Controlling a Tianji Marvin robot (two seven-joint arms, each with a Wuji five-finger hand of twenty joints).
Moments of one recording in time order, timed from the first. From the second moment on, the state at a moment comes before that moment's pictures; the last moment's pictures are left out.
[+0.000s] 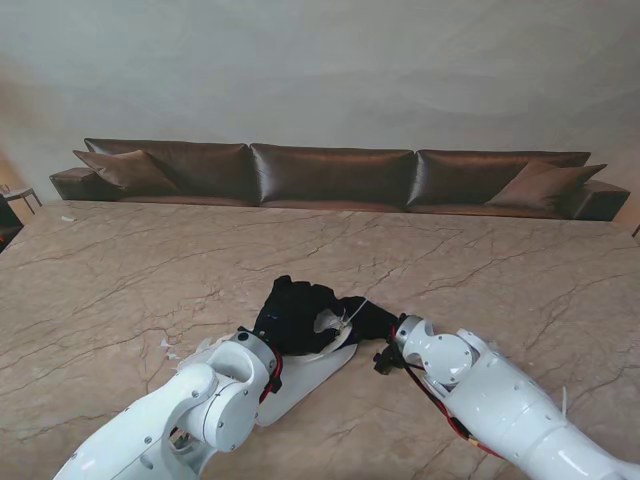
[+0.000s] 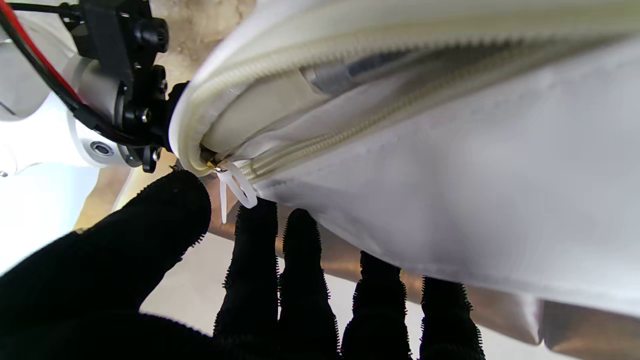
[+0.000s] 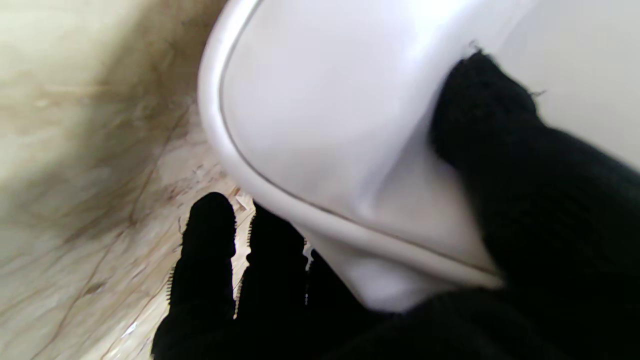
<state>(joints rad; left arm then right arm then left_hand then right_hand) 1.43 -1.10 -0.82 -1.78 0.87 0.26 -0.03 -1.13 -1.18 0.79 -0.96 -0.04 -0.47 0.19 0.43 -0.42 0.91 -0.09 0.57 -0.04 0.55 0.38 0.44 -0.07 0.45 0.61 0.29 0.18 0.40 0.80 -0.09 0.22 0.47 0.87 0.46 -0.95 1.19 -0.39 0.84 -0.25 0.91 0.56 0.99 -0.08 0.70 0.71 0.76 0.05 0.81 0.96 0.25 0.18 1.13 0.98</state>
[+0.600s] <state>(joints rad) 1.40 -1.10 -0.82 -1.77 0.71 0.27 -0.04 -1.13 -1.18 0.79 -0.97 -0.04 -0.47 0.19 0.72 -0.49 0.90 -0.22 0.60 -0.11 0.88 0.70 0.47 -0.06 0.47 0.62 0.25 0.18 0.39 0.80 -0.10 0.16 0.40 0.90 0.48 -0.92 1.18 -0.39 0.84 -0.25 0.88 0.82 0.99 -0.08 0.73 0.76 0.77 0.05 0.83 1.02 0.28 0.19 1.17 1.01</state>
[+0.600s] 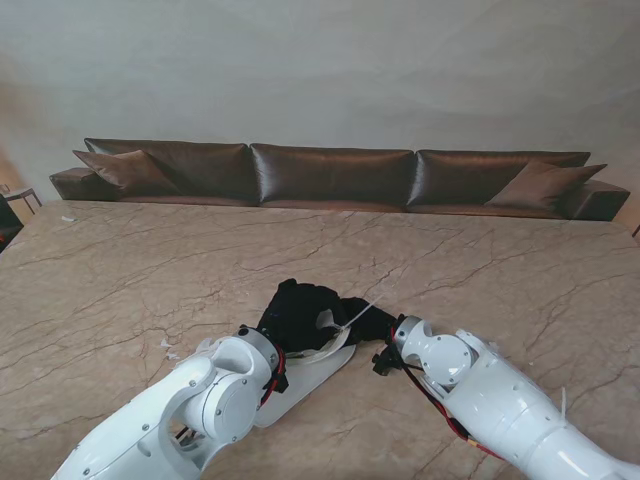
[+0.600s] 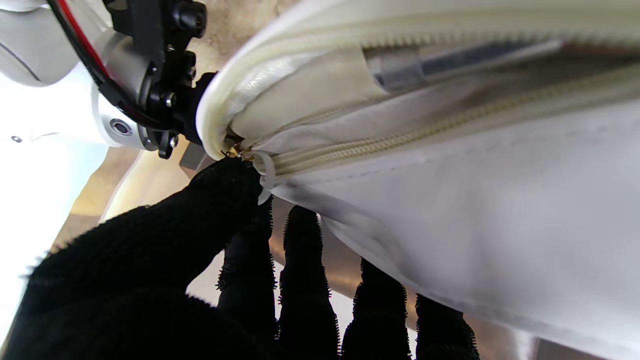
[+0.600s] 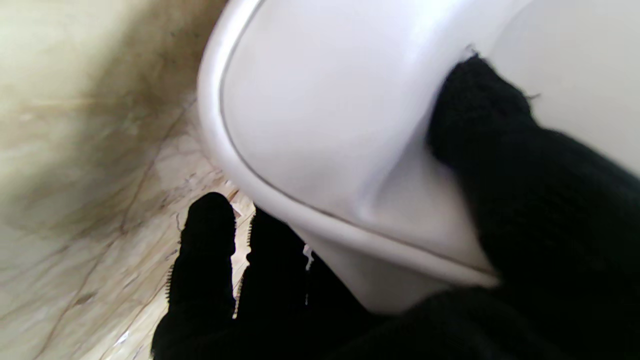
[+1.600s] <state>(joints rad) 1.34 -1.06 -0.92 -1.76 0.32 0.19 -0.39 -1.15 -1.18 0.80 -0.98 -0.01 -0.44 0.23 0.59 -0.55 1.26 -0.18 0.68 0.02 1.07 0.90 0.39 -0.11 0.47 0.66 0.03 0.16 0.25 0.80 -0.05 0.08 0.10 0.47 0.48 -0.92 1.09 -0.36 0.90 -0.27 0.89 1.03 1.01 -0.09 0.89 0.86 0.85 0.06 0.98 1.10 0.38 0.24 1.30 1.07</state>
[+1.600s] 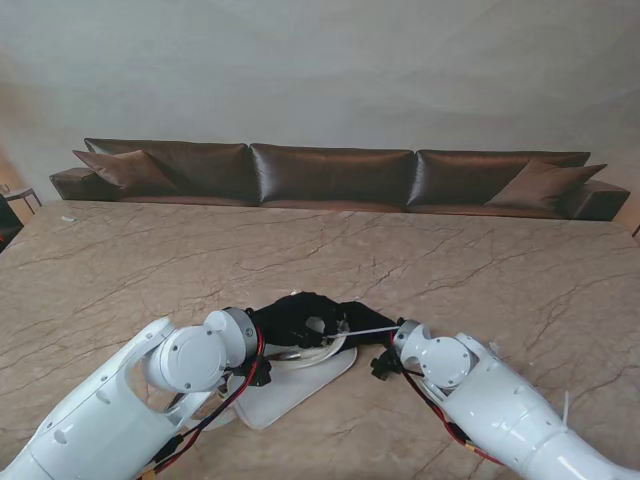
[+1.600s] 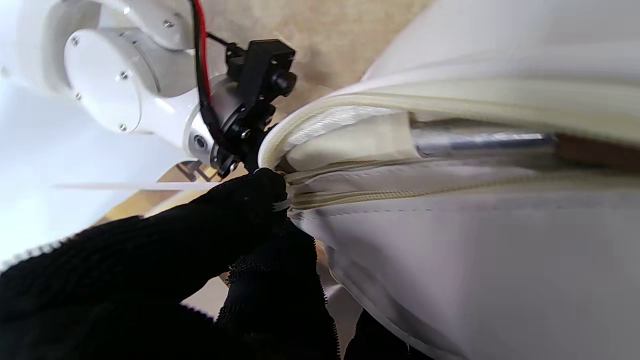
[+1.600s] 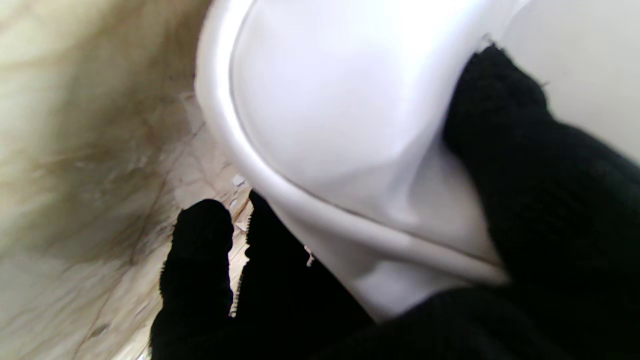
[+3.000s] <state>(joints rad) 1.41 -1.05 -1.09 -1.70 0.36 -0.05 -0.43 -1.17 -1.18 0.85 -1.00 0.00 -0.46 0.29 0.40 -0.46 0.98 0.02 0.61 -0.21 0.74 0.93 0.33 -0.08 0.34 0.57 0.07 0.10 0.16 0.73 -0.05 0.11 0.06 0.32 0.47 -0.86 1.04 -0.34 0.93 -0.26 0.89 1.05 1.07 -0.08 0.92 0.88 0.92 0.06 1.06 1.15 0.40 0.25 1.31 1.03</state>
